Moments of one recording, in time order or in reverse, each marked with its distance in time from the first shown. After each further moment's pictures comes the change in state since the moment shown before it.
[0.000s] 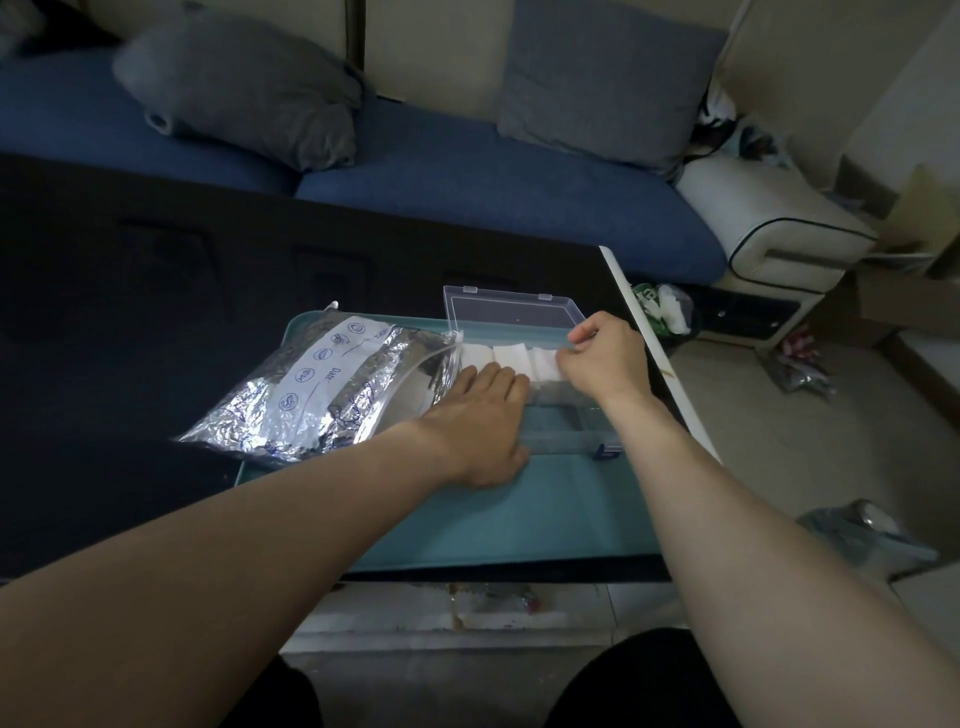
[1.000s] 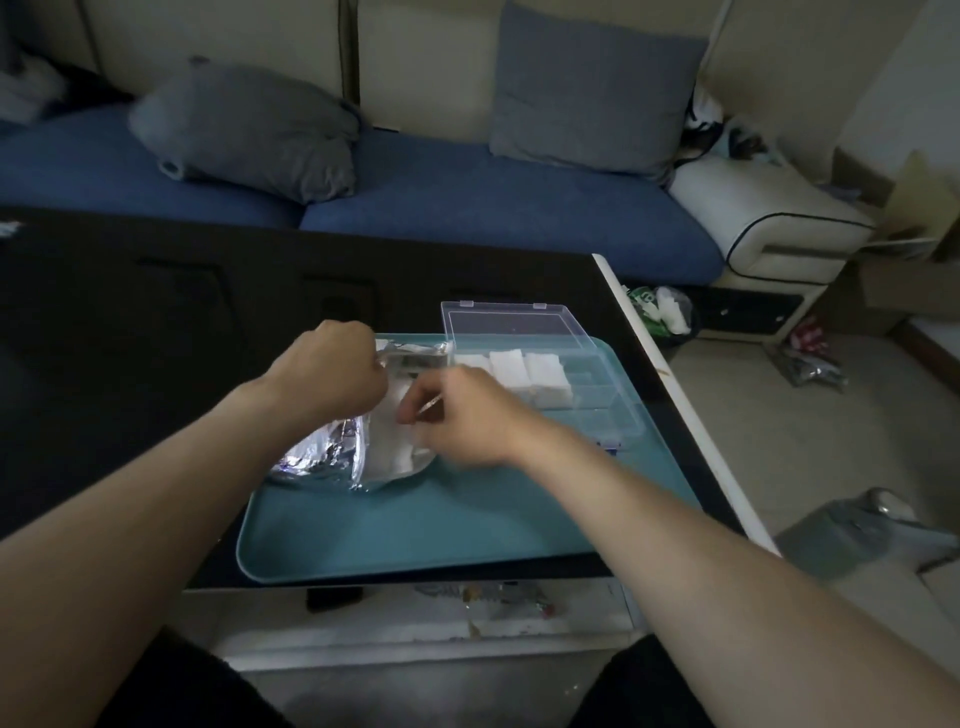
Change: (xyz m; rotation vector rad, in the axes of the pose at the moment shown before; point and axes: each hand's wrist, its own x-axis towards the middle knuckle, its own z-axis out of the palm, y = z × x) left_hand -0.053 -0.079 -0.071 -0.101 0.114 -0.577; right_hand -0.095 -0.086 0.020 0.073 -0.641 -0.456
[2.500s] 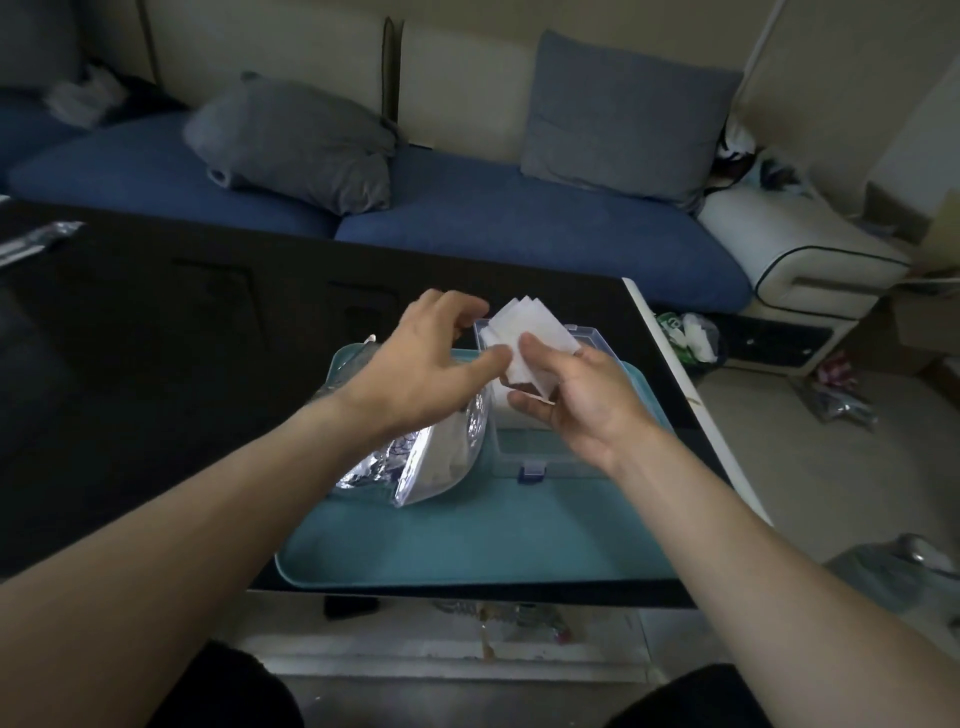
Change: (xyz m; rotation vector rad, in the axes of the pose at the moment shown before) left_hand -0.022 0.030 -0.014 -0.631 0.197 0.285; right_hand -0.010 0.005 -0.038 1.151 0.368 0.251
